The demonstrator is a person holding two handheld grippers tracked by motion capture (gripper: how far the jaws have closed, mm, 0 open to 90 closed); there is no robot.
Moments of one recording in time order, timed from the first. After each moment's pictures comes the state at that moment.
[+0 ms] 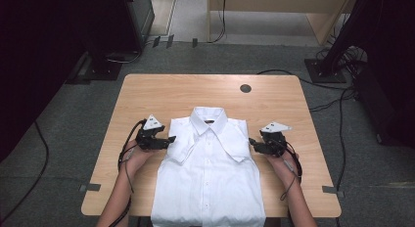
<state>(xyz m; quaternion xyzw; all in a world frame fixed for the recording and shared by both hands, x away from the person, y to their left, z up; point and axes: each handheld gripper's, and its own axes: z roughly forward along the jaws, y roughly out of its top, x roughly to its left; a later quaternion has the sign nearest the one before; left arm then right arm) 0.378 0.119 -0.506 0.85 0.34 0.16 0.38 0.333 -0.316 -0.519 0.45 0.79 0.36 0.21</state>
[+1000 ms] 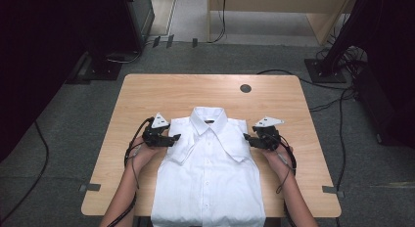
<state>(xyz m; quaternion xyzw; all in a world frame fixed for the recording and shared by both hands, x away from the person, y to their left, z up) 0.390 0.102 -0.515 0.85 0.32 0.17 0.38 0.354 -0.301 -0.517 0.42 0.80 0.38 0.20</state>
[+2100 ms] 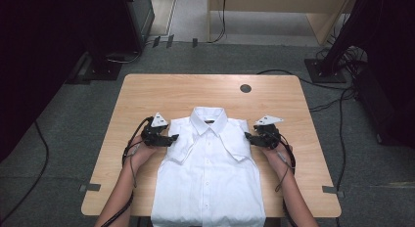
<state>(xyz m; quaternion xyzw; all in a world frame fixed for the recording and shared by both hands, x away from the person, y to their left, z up) 0.396 0.108 -0.518 0.86 0.32 0.16 0.36 0.364 -0.306 -0.524 0.44 0.80 0.36 0.20</state>
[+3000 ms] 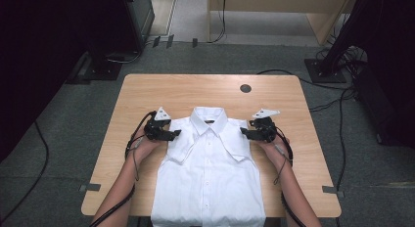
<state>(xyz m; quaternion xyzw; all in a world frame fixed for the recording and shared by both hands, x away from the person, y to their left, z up) 0.417 0.100 -0.513 0.87 0.31 0.15 0.36 0.387 -0.298 -0.518 0.42 0.81 0.38 0.17</state>
